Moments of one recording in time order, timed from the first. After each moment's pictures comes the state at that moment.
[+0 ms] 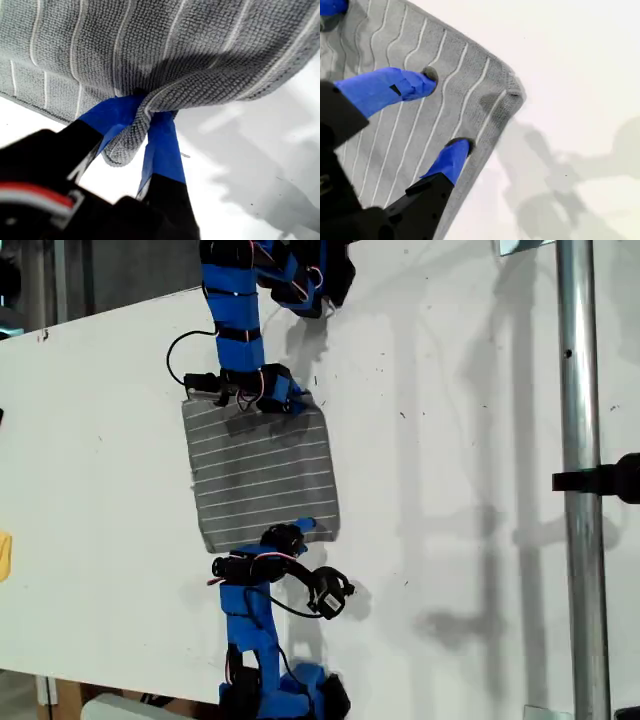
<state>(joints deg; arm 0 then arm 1) -7.6 64.7 55.5 96.0 -65.2 16.0 95.5 128.1 60.5 78.6</state>
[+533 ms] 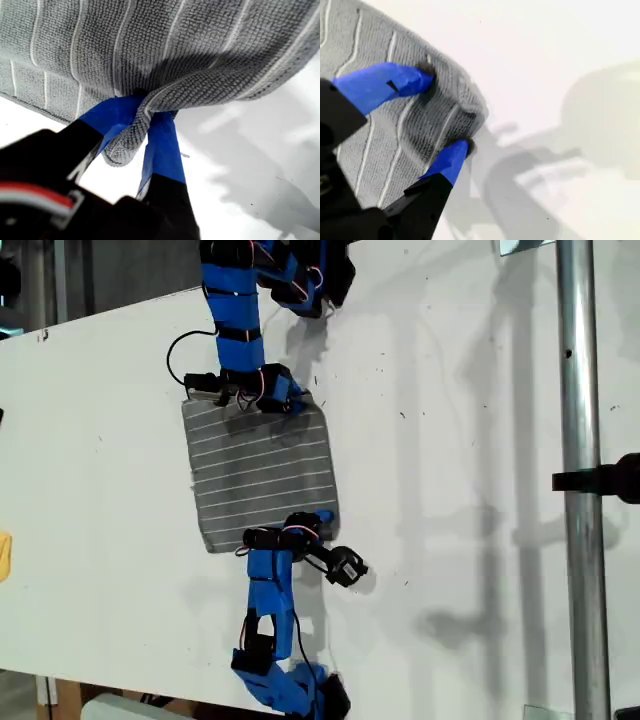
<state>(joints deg) -7.6 44.1 50.3 90.1 -66.5 15.8 95.5 128.3 60.5 78.6</state>
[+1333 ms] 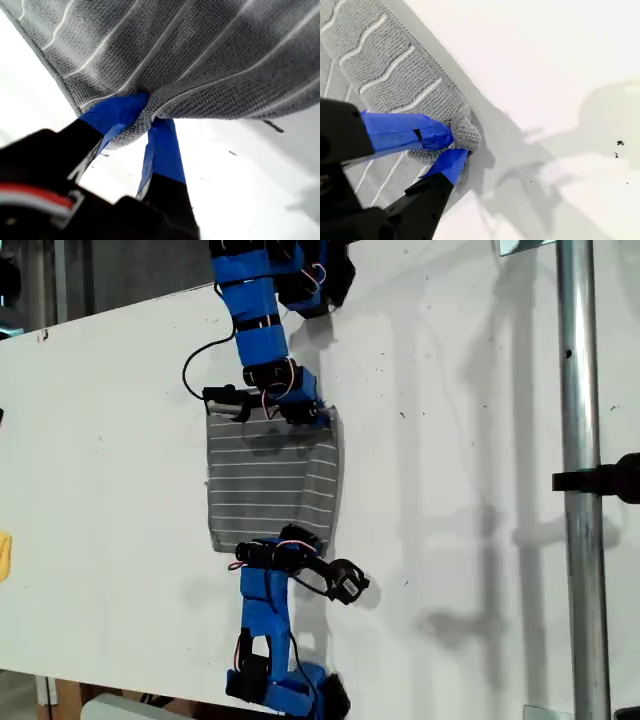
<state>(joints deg) -4.1 59.9 58.6 94.9 -70.0 -4.2 100.5 120.1 63.3 86.3</state>
